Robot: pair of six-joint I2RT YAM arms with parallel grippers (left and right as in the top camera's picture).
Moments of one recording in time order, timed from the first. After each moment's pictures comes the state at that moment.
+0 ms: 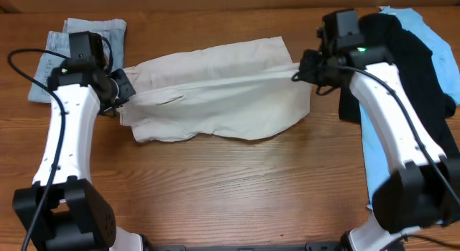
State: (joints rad) left arm 0.15 1.69 1.41 -0.88 0.00 -0.39; right arm 0.18 1.81 1.62 -0.90 -0.10 0.40
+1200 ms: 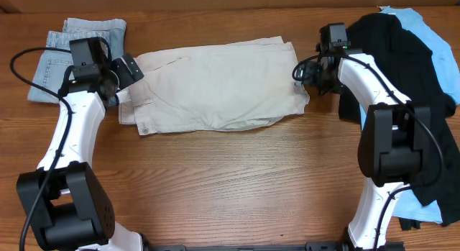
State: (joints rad) left arm 0.17 1.74 1.28 -0.44 0.04 -0.37; right arm 0.08 2.14 1.62 -0.77 -0.05 0.28
